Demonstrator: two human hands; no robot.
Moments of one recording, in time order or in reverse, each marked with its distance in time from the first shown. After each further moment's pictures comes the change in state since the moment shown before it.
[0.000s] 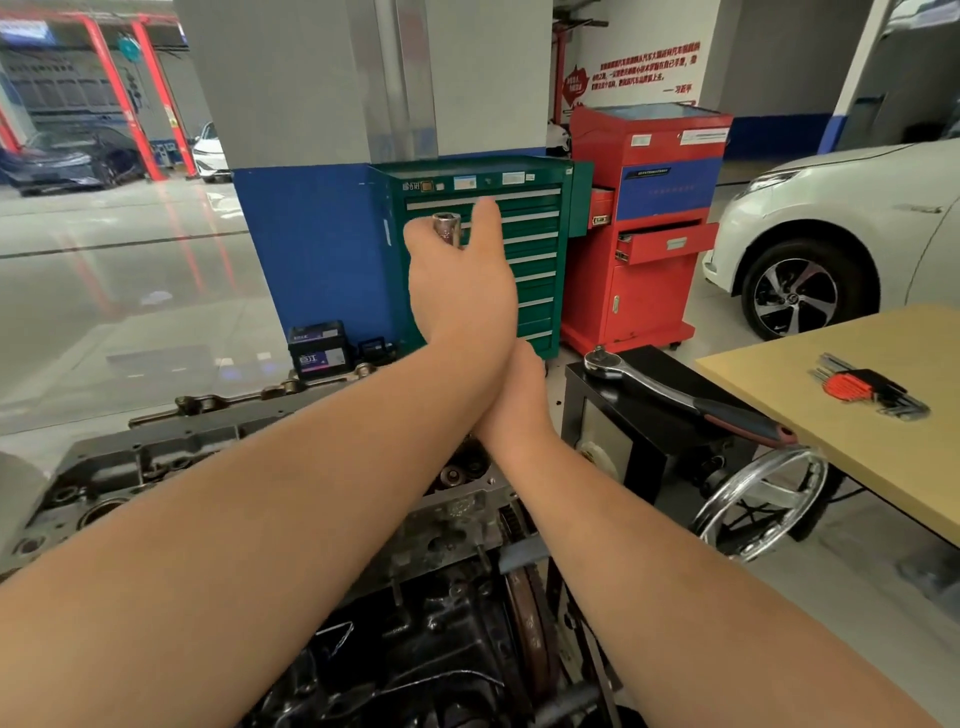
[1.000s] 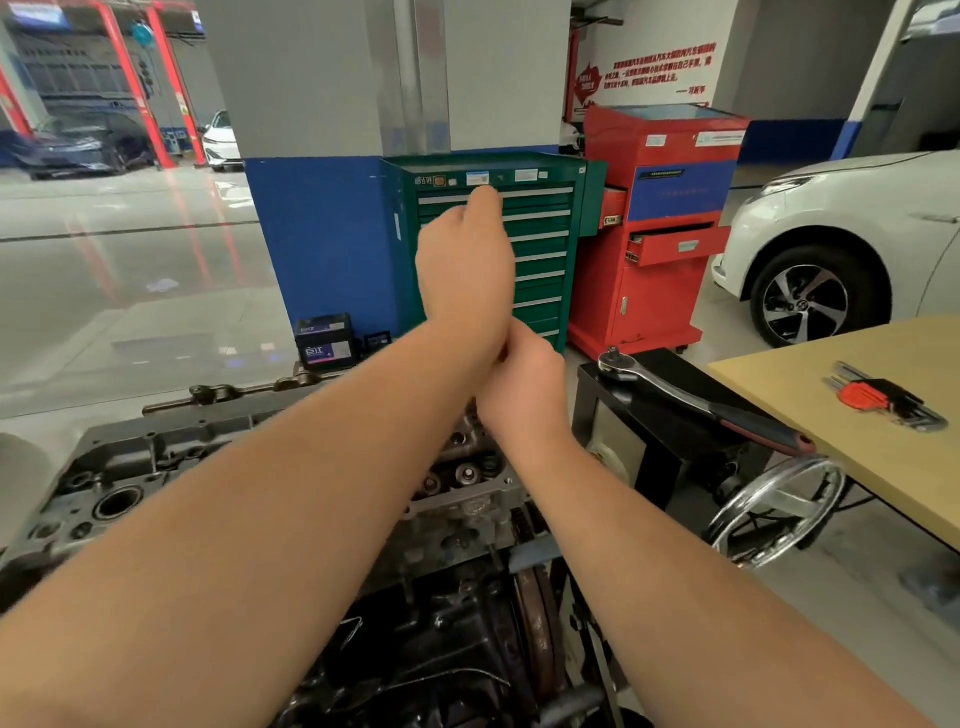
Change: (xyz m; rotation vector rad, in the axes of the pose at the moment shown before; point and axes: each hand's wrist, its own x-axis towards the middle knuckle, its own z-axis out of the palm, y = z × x) left_hand 0.022 0.008 -0.012 -0.060 -0.172 -0.012; right_hand 0.004 -0.006 0.004 -0.104 0.047 0.033
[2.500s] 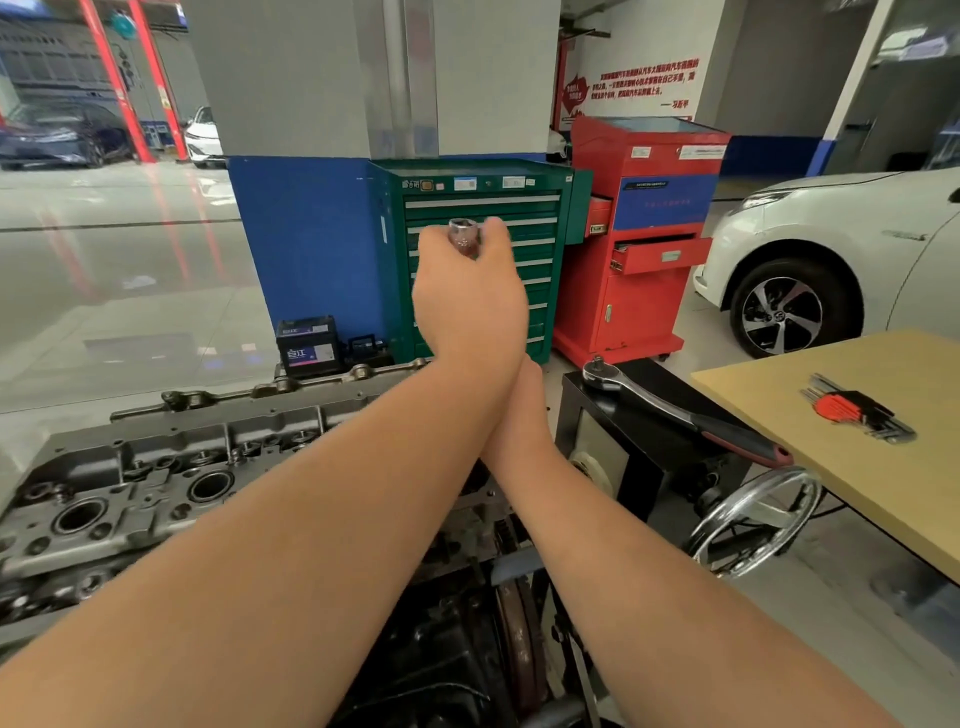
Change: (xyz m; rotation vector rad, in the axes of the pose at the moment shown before) left_hand -0.016 -0.013 0.015 0.132 0.189 0.046; right_hand 0.003 0.007 0.003 0.049 -0.126 -0.090
